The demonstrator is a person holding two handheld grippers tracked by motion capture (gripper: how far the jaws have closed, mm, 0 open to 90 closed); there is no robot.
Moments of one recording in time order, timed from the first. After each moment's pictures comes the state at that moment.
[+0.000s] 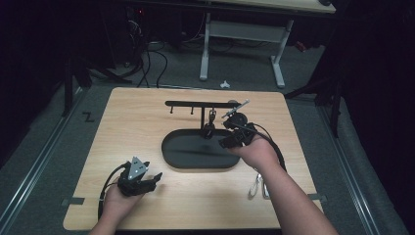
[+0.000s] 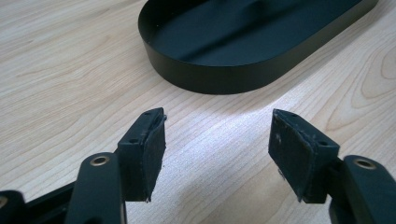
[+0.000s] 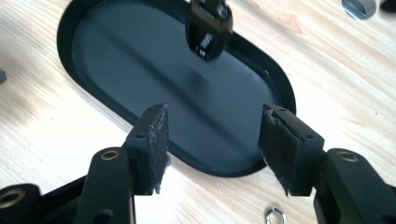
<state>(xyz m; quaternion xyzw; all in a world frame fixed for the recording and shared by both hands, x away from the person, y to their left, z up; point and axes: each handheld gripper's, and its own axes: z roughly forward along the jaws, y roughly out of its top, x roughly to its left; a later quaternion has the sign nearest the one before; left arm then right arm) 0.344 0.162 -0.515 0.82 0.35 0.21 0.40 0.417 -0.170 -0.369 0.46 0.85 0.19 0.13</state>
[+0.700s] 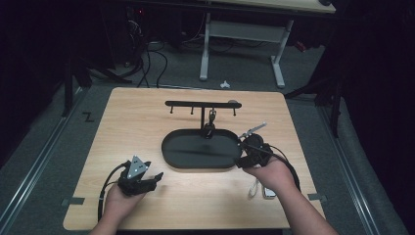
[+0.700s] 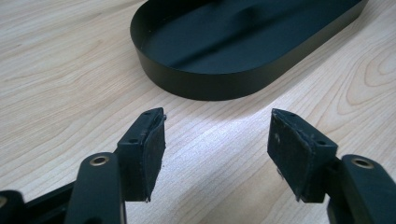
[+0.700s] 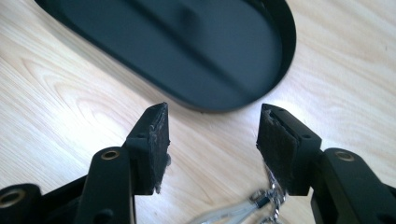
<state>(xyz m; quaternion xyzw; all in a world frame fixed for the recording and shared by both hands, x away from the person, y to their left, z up) 0.345 0.162 -0.511 0.82 0.35 0.19 0.41 0.373 -0.212 -0.403 0.48 0.85 0.18 0.13</state>
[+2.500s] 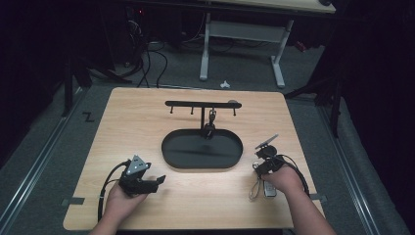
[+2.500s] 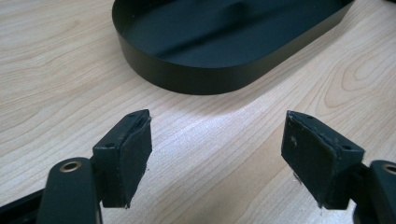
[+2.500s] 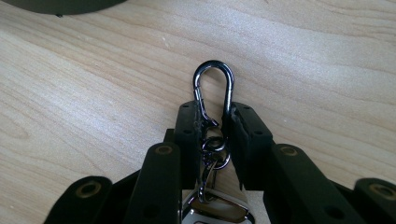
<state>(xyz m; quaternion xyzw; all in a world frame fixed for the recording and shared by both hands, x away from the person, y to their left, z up) 0.349 0.160 -0.512 0.82 0.37 0.14 0.41 0.396 -0.282 -0.489 0.55 0.83 0.09 0.07</state>
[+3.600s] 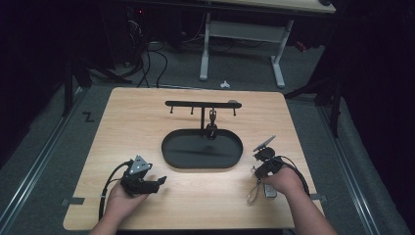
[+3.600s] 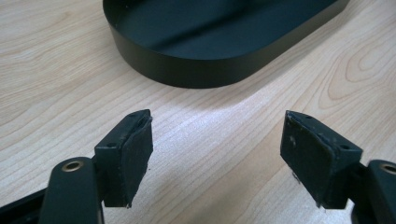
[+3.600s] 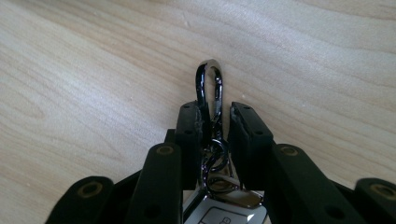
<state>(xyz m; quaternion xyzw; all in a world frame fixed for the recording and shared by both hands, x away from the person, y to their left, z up) 0.351 0.157 -0.515 0.83 0.36 0.14 0.40 0.391 -0.275 -0.488 0.54 0.84 0.07 0.05</state>
